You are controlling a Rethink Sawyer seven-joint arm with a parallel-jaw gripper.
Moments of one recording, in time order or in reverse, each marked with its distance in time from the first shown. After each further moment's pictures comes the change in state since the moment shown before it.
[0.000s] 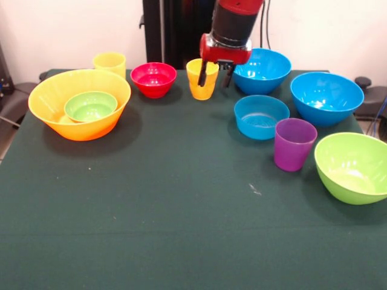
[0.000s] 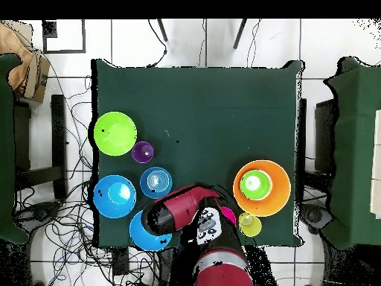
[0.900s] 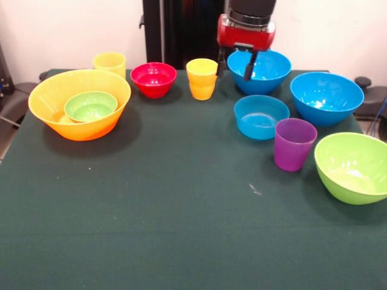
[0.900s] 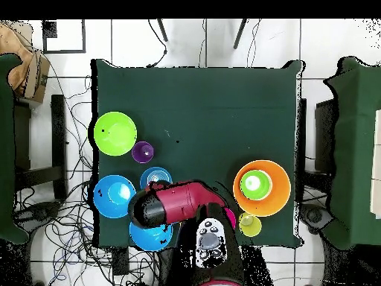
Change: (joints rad) arm 0.014 -0.135 0.010 0.017 0.228 0.009 0.000
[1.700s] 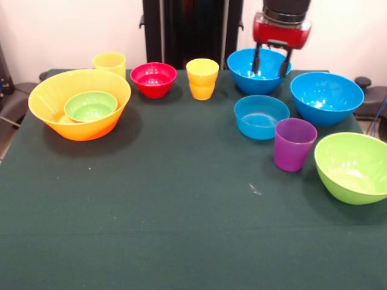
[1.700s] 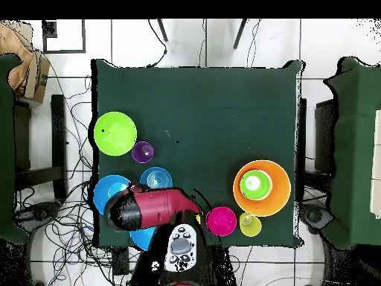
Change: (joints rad) arm 0.148 0.016 -0.054 0.035 0.239 -0.043 0.100
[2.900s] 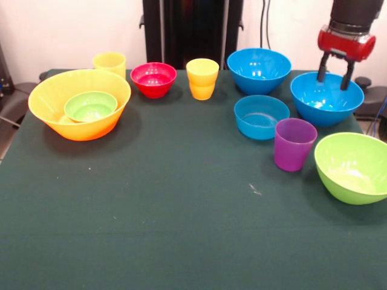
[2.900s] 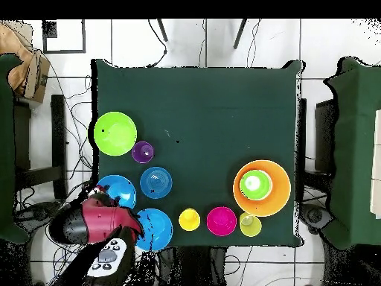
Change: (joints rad) arm 0.356 0.144 -0.101 0.004 0.407 -0.229 0.462
